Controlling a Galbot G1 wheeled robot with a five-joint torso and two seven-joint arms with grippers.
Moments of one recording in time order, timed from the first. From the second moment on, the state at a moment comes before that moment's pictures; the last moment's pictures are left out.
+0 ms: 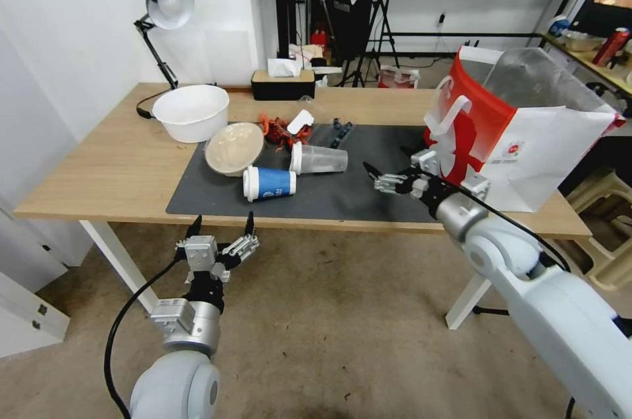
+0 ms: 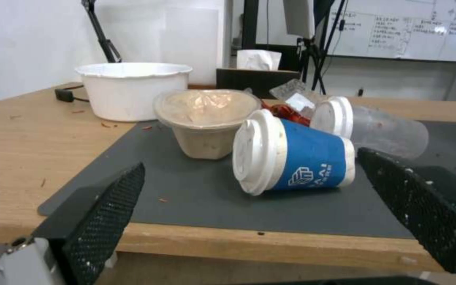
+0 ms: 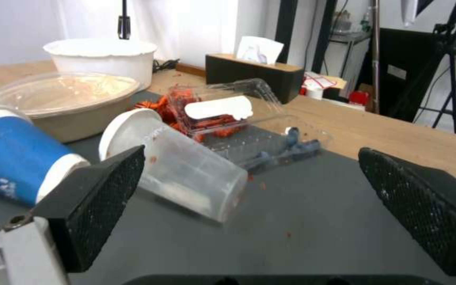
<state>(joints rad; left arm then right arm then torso) 1.62 -1.61 -0.50 -2.23 -0.07 0.09 0.01 -0.82 0.90 0.11 1.83 0.63 -0.25 -0.07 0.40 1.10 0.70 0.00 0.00</state>
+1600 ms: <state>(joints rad) 1.62 -1.61 -0.51 -2.23 -0.08 0.08 0.01 -0.30 1.02 -0.35 1.31 0.60 -0.26 -0.40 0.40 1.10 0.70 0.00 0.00</state>
